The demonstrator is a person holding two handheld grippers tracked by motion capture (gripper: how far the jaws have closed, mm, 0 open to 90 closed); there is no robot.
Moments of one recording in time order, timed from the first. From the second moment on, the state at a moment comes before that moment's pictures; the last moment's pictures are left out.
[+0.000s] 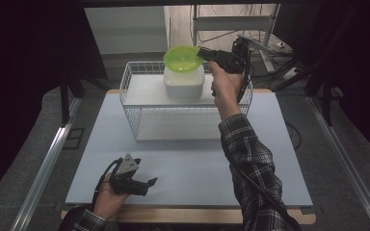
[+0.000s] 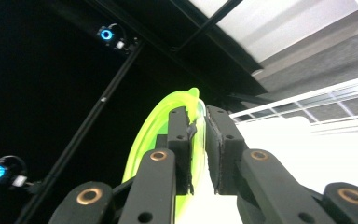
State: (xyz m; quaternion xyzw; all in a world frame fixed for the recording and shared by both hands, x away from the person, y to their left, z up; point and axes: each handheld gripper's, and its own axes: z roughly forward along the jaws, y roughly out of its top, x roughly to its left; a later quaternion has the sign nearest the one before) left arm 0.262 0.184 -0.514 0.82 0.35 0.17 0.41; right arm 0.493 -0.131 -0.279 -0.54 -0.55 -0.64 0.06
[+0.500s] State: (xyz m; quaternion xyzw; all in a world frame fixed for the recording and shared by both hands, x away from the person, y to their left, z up) left arm 0.262 0.182 -0.515 0.83 0.35 0.17 0.40; right arm 0.489 -0.141 -0.276 -0.52 -0.58 -0.62 0.00
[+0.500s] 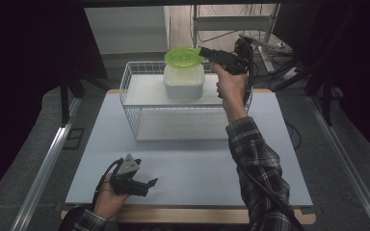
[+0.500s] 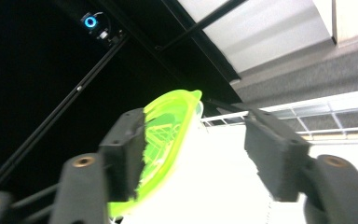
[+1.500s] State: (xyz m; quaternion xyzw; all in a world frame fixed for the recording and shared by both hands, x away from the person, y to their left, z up) left arm 0.265 0.190 -0.517 0.82 0.37 0.17 0.41; right arm 0.324 -0.201 -0.458 -0.37 -0.78 -0.46 -0.18
